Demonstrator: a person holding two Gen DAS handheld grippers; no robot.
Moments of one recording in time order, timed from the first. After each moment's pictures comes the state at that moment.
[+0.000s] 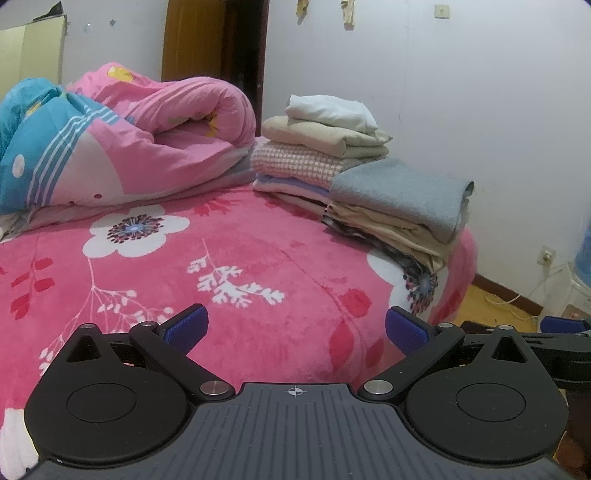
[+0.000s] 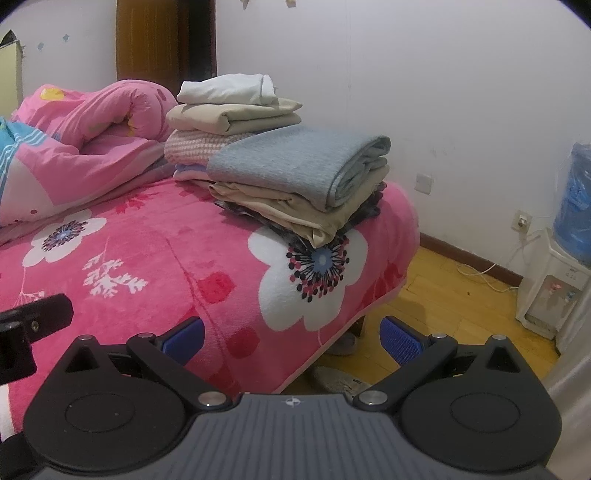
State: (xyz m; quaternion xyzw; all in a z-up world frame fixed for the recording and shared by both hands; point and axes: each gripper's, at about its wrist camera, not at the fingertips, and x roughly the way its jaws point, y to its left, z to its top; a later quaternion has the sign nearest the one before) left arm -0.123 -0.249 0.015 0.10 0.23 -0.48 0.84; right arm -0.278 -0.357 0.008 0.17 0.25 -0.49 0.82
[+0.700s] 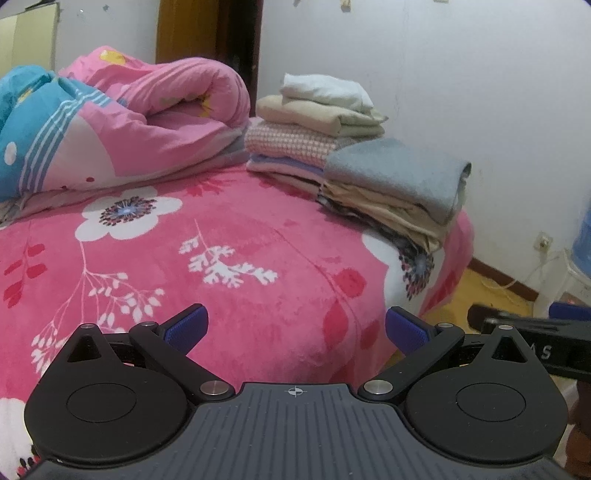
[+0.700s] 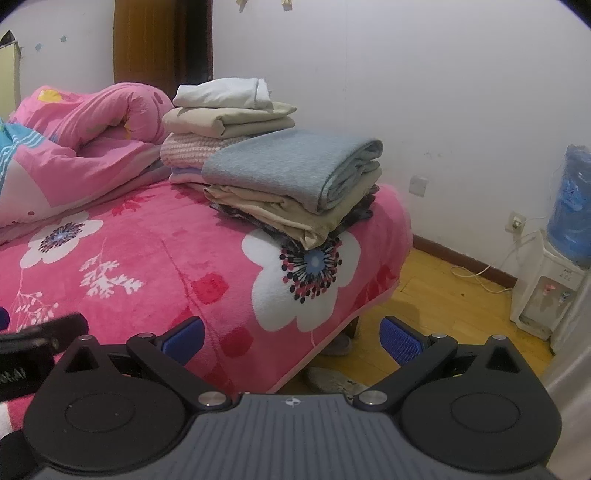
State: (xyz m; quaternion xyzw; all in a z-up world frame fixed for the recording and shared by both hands) left arm -0.128 -0.259 0.008 0.12 0.26 -0.48 0.83; right arm -0.286 -0.354 0.012 0.16 0.25 -0.49 0.82
